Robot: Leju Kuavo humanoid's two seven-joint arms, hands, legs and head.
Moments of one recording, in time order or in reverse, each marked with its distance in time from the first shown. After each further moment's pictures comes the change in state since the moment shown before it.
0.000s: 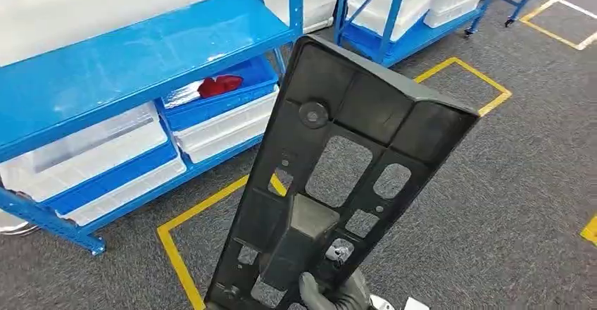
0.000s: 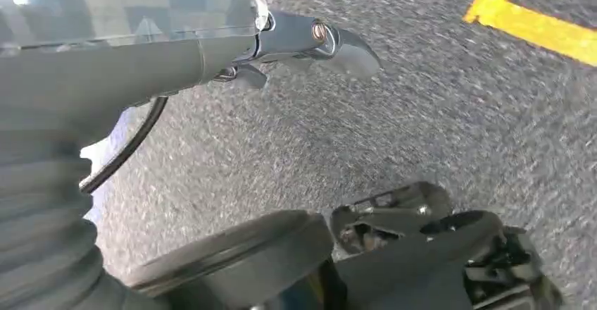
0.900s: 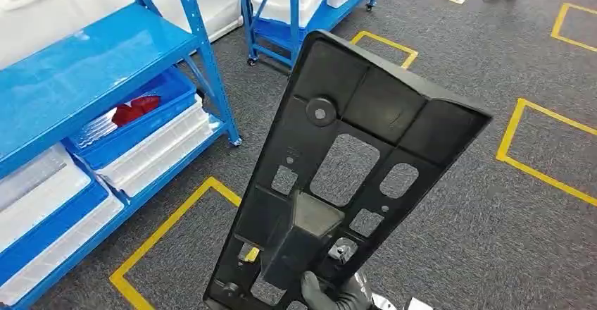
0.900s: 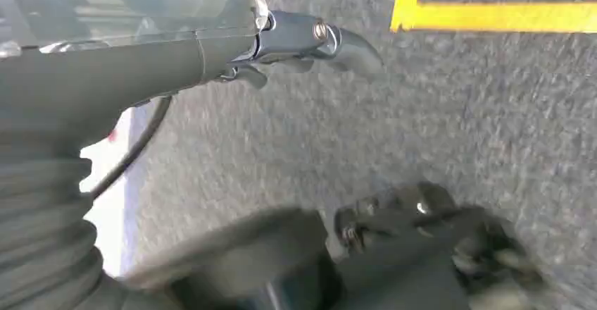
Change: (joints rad) left arm -0.013 0.000 -0.003 0.000 -0.024 -0.006 0.009; right arm 0.004 0.014 -0.021 -0.006 0.010 0.020 -0.009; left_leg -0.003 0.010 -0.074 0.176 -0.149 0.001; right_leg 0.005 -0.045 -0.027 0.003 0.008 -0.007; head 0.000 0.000
